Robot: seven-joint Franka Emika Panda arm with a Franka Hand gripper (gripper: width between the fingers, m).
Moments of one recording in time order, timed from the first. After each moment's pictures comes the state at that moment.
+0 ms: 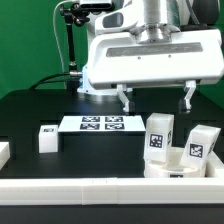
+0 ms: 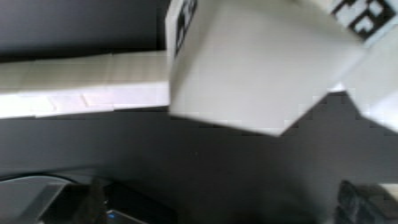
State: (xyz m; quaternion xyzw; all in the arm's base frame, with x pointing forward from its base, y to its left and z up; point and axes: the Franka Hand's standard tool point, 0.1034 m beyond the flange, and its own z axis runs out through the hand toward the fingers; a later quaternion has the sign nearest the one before) arm 0.630 0.043 0.114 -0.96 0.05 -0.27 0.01
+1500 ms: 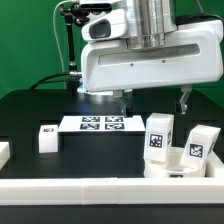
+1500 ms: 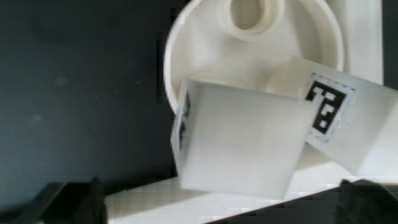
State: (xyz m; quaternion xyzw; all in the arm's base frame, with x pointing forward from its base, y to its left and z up) arm 0.617 0.040 0.108 -0.99 0.13 -0.01 0.06
